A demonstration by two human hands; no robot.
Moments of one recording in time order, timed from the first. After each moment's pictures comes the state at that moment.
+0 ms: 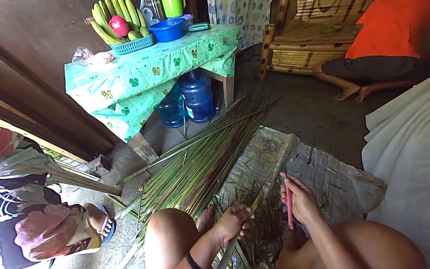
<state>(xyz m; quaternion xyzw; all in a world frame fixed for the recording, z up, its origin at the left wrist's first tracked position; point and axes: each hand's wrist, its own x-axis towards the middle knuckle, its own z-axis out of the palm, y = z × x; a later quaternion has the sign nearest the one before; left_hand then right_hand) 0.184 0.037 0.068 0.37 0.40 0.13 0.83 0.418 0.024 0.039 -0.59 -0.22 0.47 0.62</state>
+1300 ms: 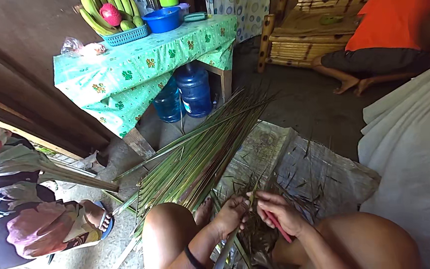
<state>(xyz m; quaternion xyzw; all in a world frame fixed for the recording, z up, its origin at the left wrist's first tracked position) 0.189 0.036 0.067 0.42 0.40 0.14 0.80 0.390 -0.011 0.050 -0.48 -0.37 0.67 0.42</state>
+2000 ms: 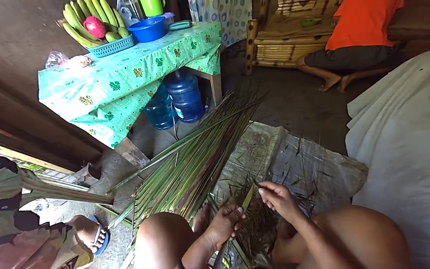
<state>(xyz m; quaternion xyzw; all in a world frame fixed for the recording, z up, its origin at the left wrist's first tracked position) 0.183 0.029 0.066 0.41 0.40 0.14 0.80 0.406 0.001 0.039 -0.58 -0.48 0.45 0.49</state>
